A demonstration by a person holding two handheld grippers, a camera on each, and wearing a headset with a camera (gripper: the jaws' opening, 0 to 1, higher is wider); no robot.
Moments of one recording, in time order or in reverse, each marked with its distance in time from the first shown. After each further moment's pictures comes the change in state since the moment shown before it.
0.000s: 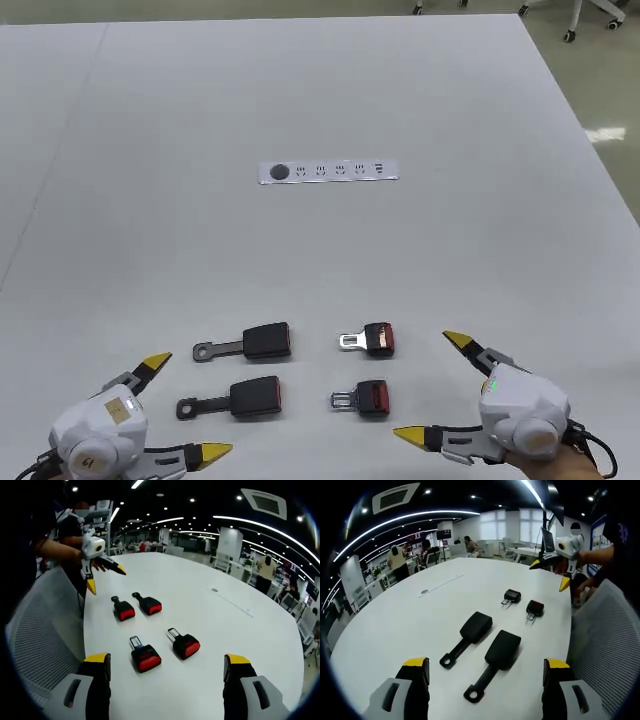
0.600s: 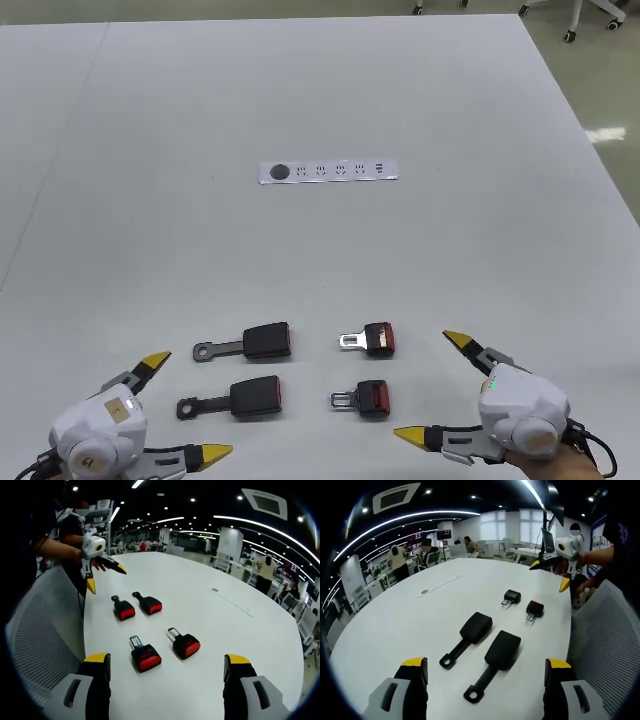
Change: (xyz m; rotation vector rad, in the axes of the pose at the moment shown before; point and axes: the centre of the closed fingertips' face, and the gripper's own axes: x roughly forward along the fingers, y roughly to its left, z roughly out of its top) left arm 0.000 0.001 -0.001 -0.002 -0.004 -0.002; right arm 0.001 0.000 -0.002 -0.004 0.004 0.002
